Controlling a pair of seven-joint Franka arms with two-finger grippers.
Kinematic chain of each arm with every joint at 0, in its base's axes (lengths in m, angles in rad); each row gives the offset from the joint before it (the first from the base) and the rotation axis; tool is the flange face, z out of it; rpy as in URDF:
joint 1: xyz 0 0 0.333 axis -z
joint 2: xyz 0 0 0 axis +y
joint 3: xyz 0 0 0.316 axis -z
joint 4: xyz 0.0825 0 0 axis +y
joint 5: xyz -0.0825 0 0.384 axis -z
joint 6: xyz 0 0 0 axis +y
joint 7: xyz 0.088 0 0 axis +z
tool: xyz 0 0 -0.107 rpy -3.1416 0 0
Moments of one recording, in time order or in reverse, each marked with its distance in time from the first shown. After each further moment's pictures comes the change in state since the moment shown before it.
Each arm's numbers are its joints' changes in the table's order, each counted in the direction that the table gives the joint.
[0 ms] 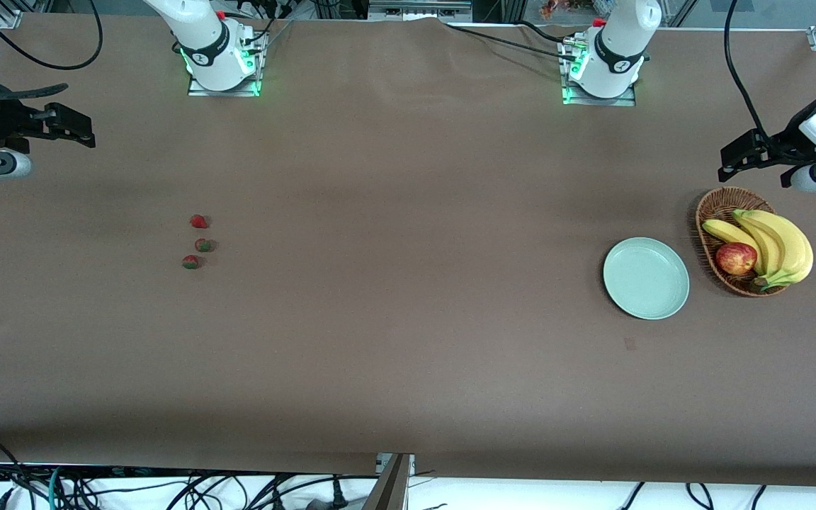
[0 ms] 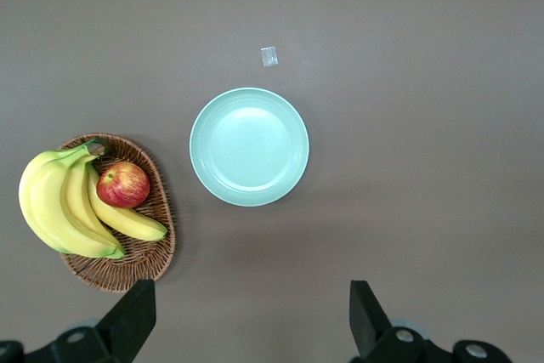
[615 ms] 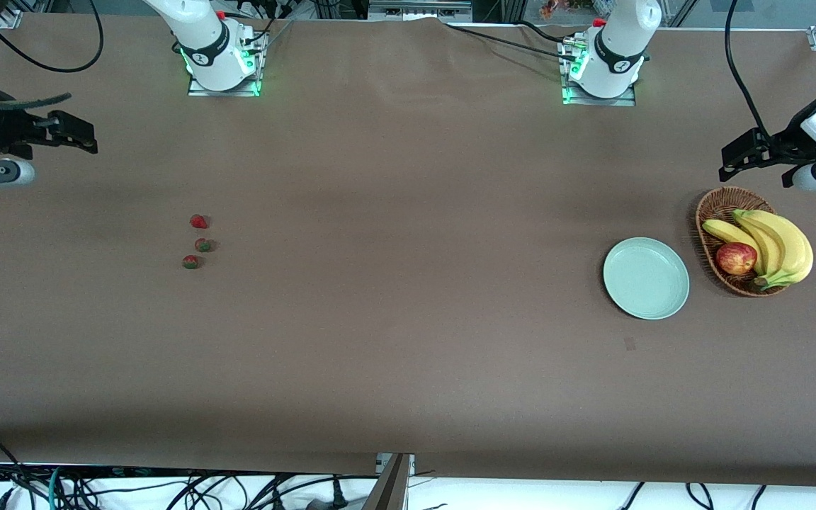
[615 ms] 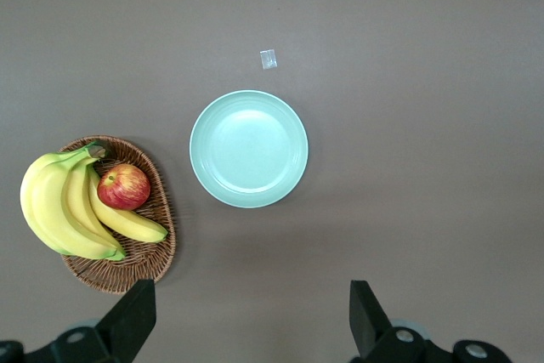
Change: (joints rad) left arm 0.002 0.001 0.000 -0.005 0.000 0.002 0.000; right arm 0.001 0.033 0.001 0.002 0.000 -0.023 -0.001
